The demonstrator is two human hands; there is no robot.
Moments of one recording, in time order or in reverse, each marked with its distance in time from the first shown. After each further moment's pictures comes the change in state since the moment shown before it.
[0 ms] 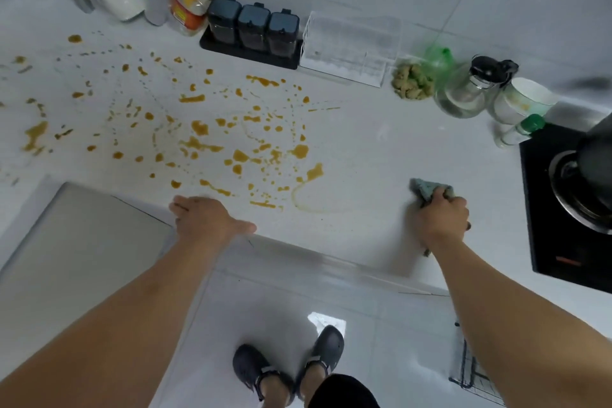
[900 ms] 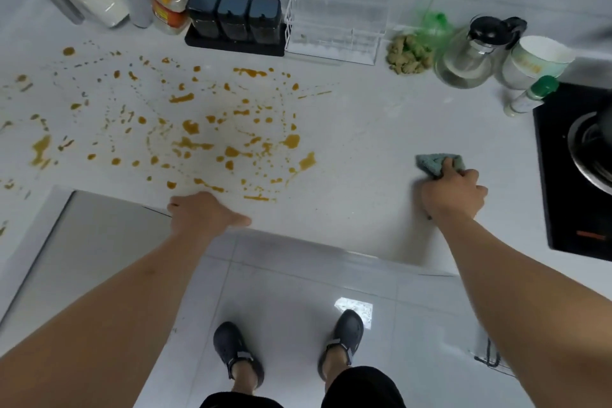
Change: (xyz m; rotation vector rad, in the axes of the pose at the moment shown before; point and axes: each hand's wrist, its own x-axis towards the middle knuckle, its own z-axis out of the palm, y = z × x) left_hand 0.005 0.008 -0.007 0.097 0.065 -0.035; right_hand 0.013 0.011 -0.010 0.140 0.002 0.041
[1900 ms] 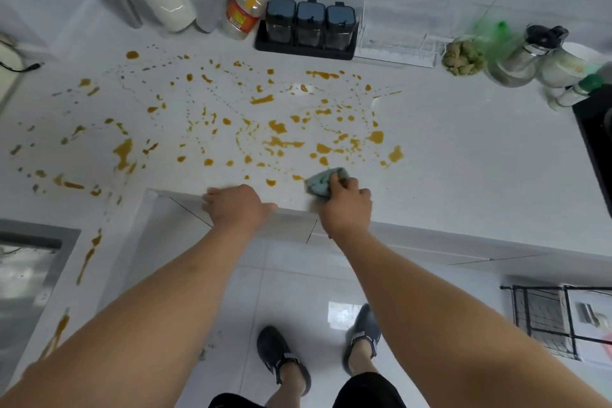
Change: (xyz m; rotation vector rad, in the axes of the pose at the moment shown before) left_hand 0.083 -0.133 -0.043 0.111 -0.001 0.192; right_hand -0.267 -0.280 0.124 -0.067 -0.111 -0.344
